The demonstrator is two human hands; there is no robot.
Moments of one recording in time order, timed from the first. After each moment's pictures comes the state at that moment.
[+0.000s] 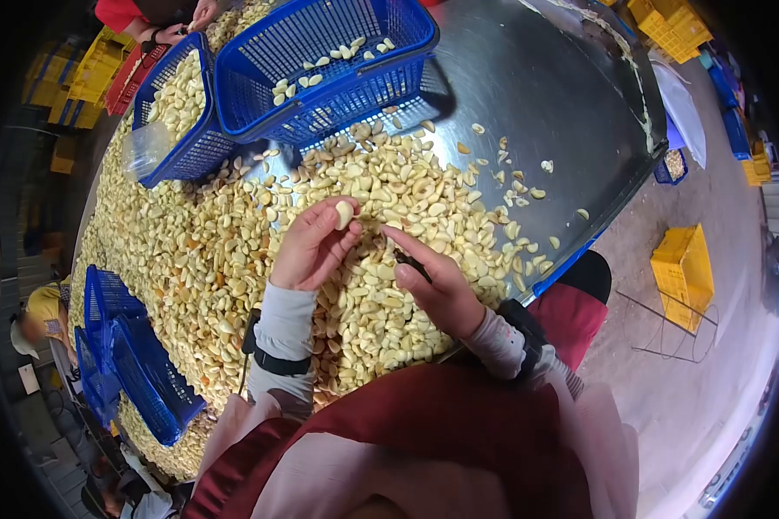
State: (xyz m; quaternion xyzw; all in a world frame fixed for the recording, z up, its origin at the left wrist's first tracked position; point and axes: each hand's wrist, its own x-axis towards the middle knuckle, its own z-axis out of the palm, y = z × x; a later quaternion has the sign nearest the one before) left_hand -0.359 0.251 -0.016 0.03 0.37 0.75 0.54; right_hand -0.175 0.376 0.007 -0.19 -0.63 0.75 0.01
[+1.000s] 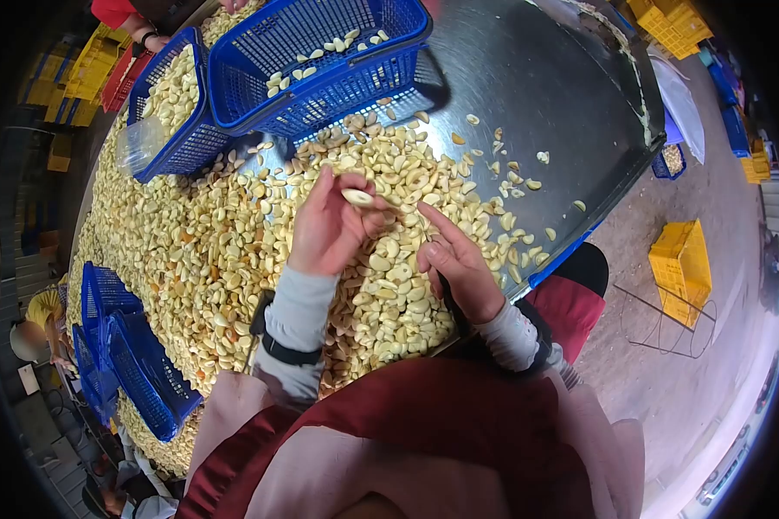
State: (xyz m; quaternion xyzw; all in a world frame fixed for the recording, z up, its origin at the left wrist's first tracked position) left_hand -0.342 0.289 -0.009 0.00 0.35 0.77 0.54; right_hand -0.157 0.391 -0.010 -0.26 -0.48 0.84 0.06
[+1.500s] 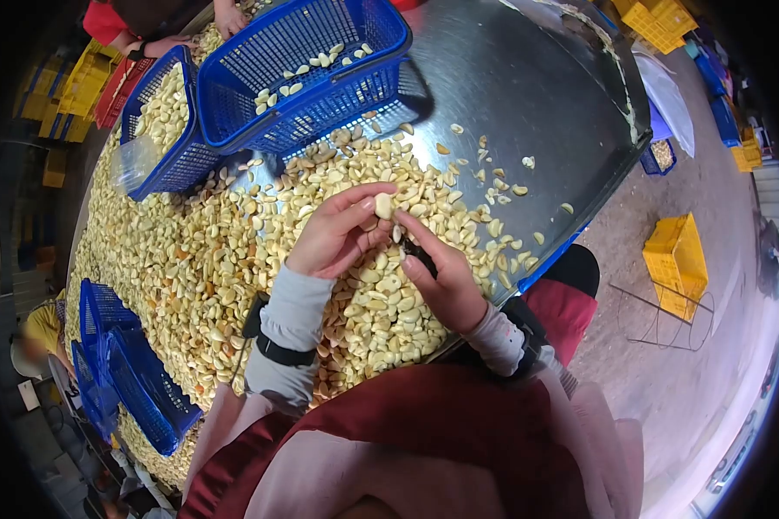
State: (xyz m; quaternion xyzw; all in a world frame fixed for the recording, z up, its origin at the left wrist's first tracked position) left_hand -0.342 0.302 -0.012 0.10 0.35 0.68 0.64; right_hand -0.161 0.395 0.000 -0.20 -0.75 0.62 0.10
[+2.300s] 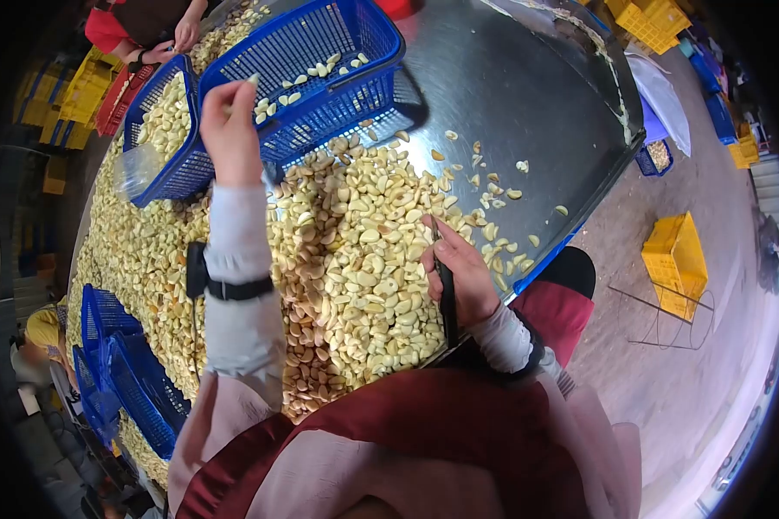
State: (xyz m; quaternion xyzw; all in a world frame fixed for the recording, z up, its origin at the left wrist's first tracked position) left_hand -0.465 0.346 0.045 0.28 0.69 0.66 -0.04; right_hand -0.146 0.401 -0.019 -0.28 -0.33 0.89 0.12
